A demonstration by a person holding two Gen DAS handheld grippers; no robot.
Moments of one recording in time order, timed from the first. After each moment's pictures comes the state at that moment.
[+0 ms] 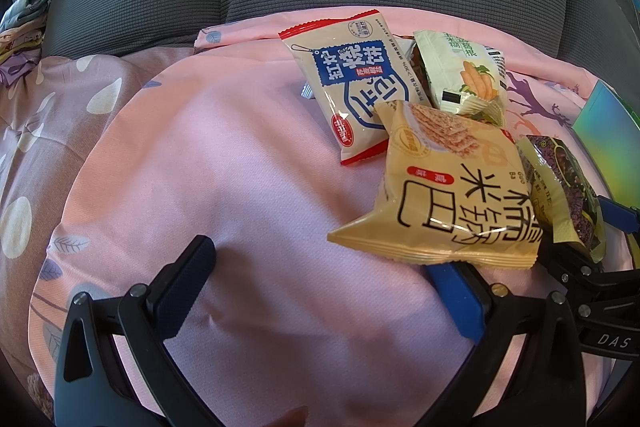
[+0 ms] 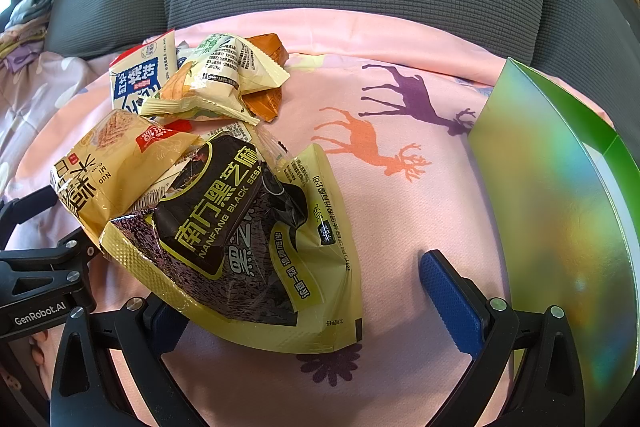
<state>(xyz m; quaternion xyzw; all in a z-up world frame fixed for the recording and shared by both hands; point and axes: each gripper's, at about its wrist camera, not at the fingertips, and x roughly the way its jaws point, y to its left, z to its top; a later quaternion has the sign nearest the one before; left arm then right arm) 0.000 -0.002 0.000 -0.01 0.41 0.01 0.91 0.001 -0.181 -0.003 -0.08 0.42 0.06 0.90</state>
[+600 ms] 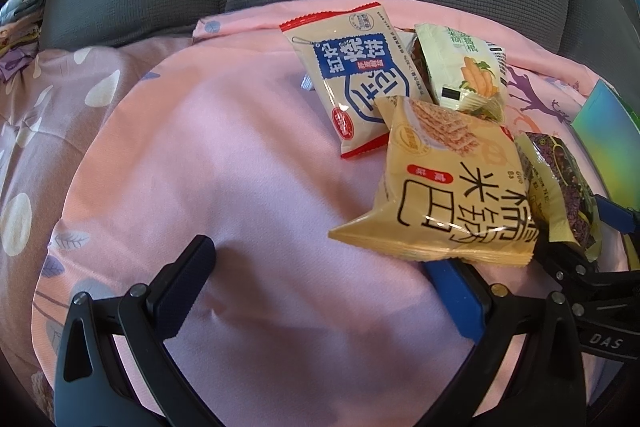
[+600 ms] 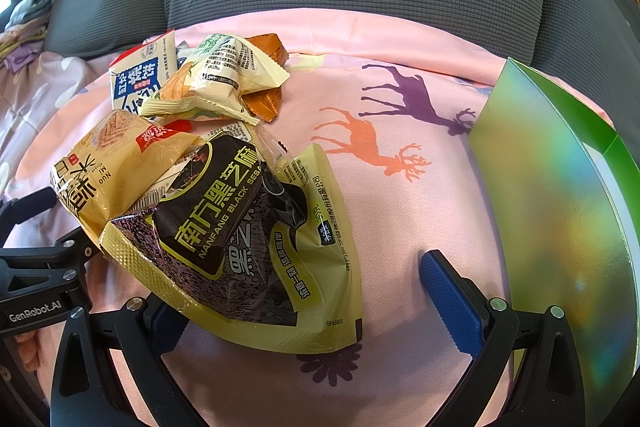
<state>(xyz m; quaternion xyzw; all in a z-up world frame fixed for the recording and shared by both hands) 0.004 0.006 0.005 -0.02 0.44 0.00 0.90 0.001 -0.181 -0.003 -0.07 0.42 0.06 0.90</state>
